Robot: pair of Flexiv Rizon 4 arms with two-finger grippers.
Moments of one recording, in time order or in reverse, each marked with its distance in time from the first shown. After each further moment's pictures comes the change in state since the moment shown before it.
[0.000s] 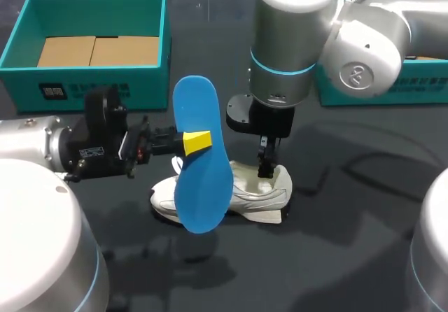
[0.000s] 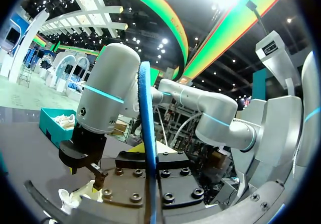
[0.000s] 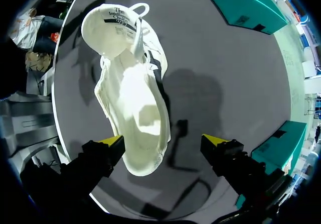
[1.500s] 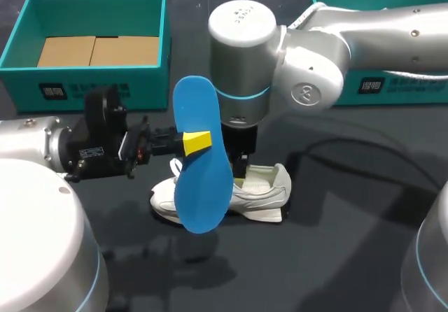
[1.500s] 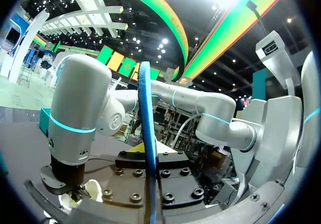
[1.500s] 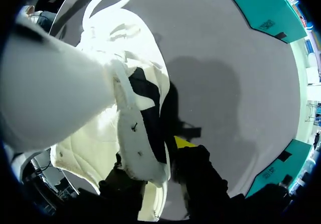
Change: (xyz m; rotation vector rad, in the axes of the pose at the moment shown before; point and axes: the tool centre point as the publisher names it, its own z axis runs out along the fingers) left arm 0.001 0.000 0.000 0.000 -0.001 0.000; right arm -0.003 0.051 0.066 0.038 0.011 -0.029
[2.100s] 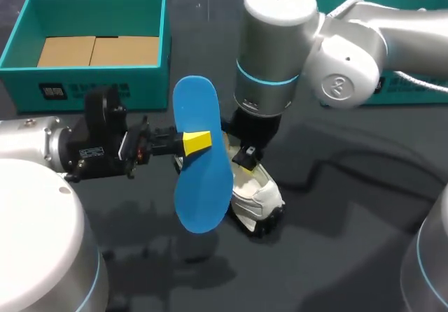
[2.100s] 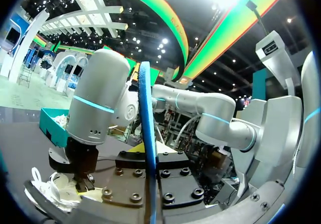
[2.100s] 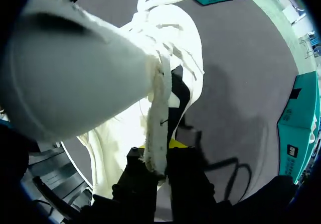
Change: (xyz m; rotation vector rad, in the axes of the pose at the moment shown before) left arm 0.000 0.000 0.000 0.000 0.000 0.000; right arm 0.020 -0.020 -0.041 -0.091 0.067 0.459
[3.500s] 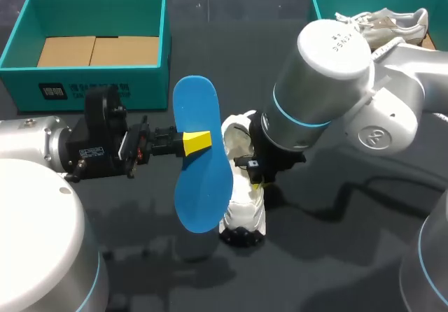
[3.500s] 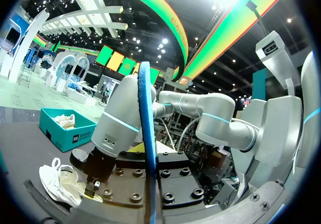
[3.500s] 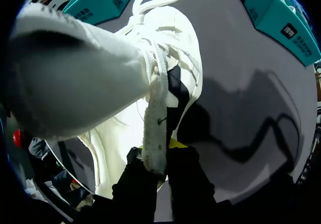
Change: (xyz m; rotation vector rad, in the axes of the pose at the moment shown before) left arm 0.000 0.000 0.000 0.000 0.000 0.000; right arm 0.016 -0.020 0.019 -0.184 0.032 0.745
